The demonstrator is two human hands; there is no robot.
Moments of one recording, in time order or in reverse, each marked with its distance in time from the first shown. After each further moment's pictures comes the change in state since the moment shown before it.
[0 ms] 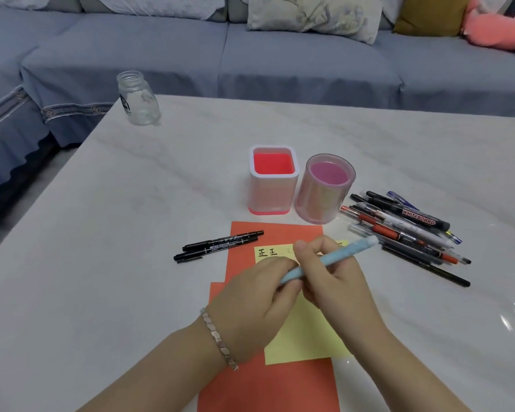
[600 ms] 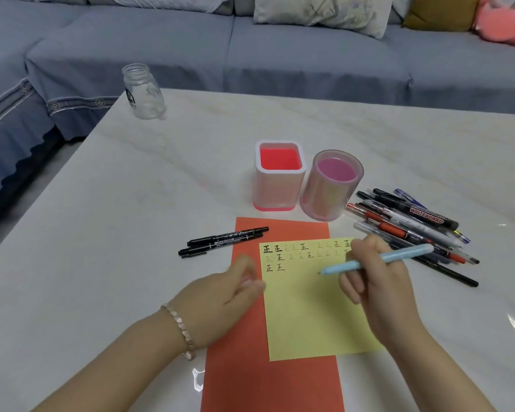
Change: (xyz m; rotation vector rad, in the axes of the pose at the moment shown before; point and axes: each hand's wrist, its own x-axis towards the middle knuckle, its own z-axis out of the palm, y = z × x) left_hand -0.023 -0.044 -0.025 0.193 -0.207 -0.281; right_hand 0.007 0.013 -0.036 0.262 0.095 0.009
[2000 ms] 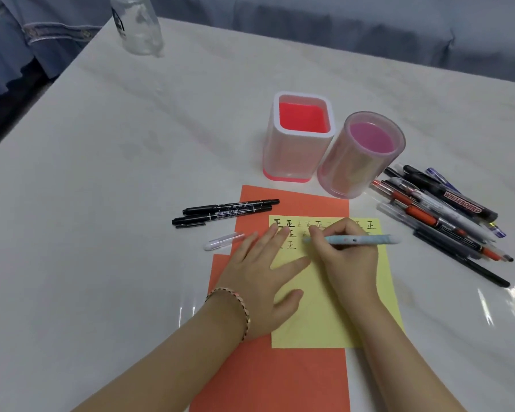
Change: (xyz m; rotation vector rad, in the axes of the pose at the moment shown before) left_hand 0.040 -0.024 0.080 0.283 0.206 0.186; right_hand 0.049 0.077 0.015 -0.510 0.120 -0.229
